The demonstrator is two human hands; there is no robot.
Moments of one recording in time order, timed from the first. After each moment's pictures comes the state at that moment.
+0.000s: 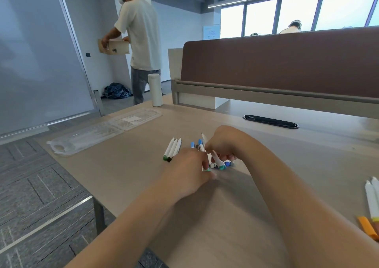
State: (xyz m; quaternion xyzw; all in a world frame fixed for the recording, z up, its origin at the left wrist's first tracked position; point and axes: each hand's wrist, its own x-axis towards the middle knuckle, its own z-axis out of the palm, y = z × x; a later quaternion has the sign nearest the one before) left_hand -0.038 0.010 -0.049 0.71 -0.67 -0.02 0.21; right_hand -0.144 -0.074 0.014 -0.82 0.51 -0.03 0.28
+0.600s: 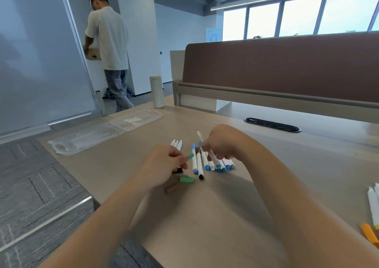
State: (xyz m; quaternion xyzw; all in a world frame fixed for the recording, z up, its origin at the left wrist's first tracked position) left_hand 0.013 0.017 -0.044 0.73 -0.53 -0.20 0.39; right_hand -0.143 -0.075 0.017 -0.83 0.48 -0.06 0.28
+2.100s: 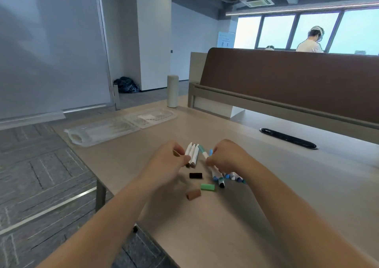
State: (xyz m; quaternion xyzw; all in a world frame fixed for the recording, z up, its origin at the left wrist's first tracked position) left_hand 0.054 0.026 -0.049 0.74 -0.47 -0.18 0.44; right_hand -0.087 -0.075 -0.014 -0.84 0.50 -0.07 0.20
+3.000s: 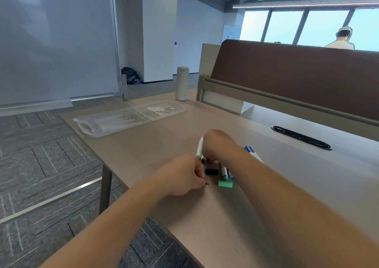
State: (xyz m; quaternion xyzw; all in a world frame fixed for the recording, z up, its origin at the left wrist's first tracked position) left_hand 0.063 0.039 -0.060 0.72 -0.64 -0.16 0.21; right_hand -0.001 -0.085 -0.018 -0.84 0.53 0.11 0.05
